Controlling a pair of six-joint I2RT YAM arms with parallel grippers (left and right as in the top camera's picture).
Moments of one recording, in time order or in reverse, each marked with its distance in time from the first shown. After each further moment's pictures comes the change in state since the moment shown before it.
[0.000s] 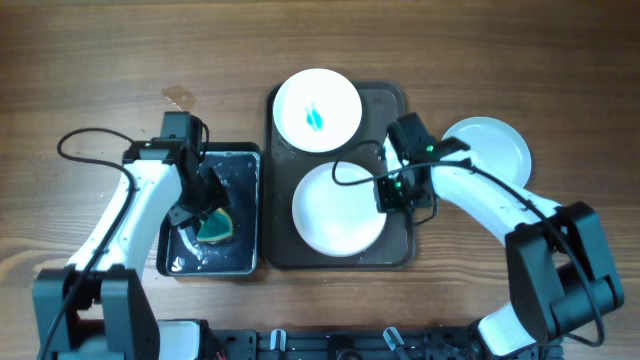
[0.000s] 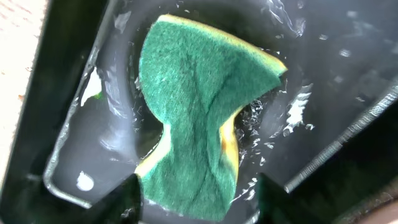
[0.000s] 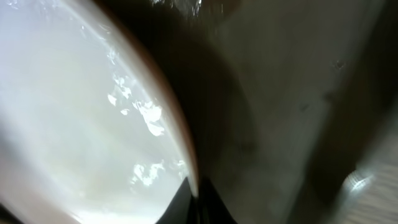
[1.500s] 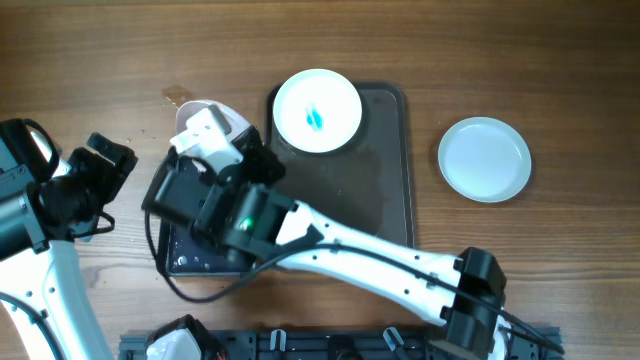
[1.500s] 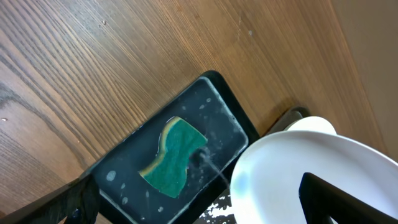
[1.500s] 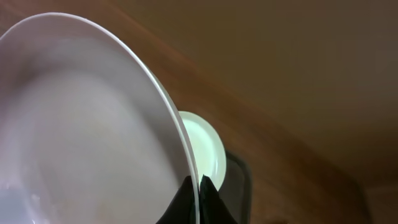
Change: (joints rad) left arm 0.493 -0.378 0.345 -0.236 0.220 0.019; right arm 0.820 0.269 0.940 -0.162 1.304 -0.031
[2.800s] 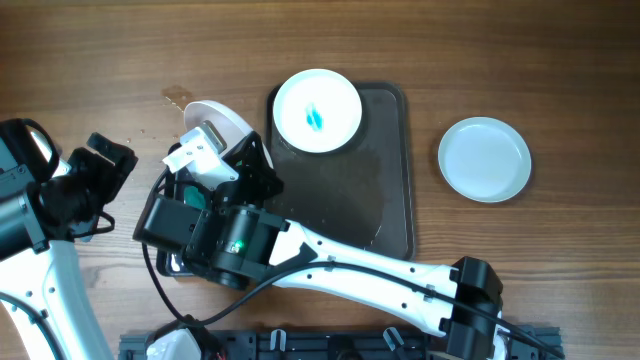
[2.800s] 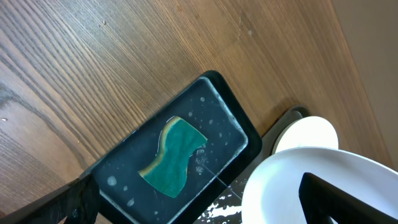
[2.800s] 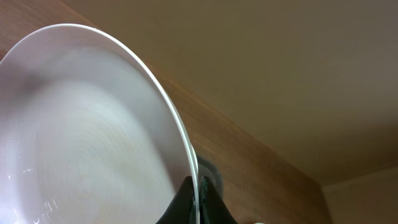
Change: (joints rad) left arm 0.000 0.000 0.000 0.000 0.000 0.000; right arm 0.052 0.000 0.000 -0.051 0.160 0.033
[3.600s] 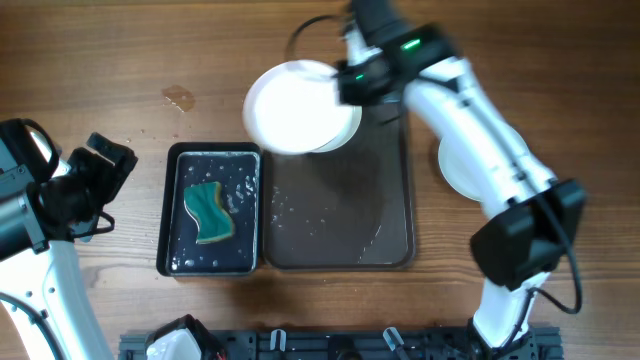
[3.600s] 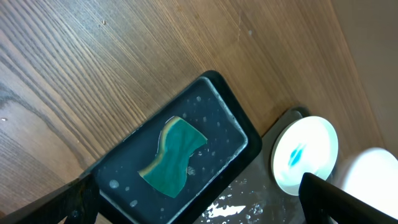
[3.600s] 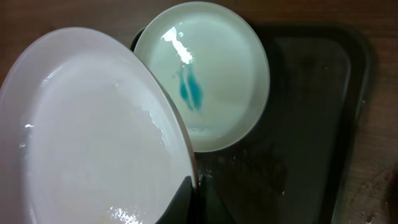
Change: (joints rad) left arm 0.000 0.000 0.000 0.000 0.000 0.000; right arm -0.888 -0.004 0.001 -0.132 -1.454 0.084
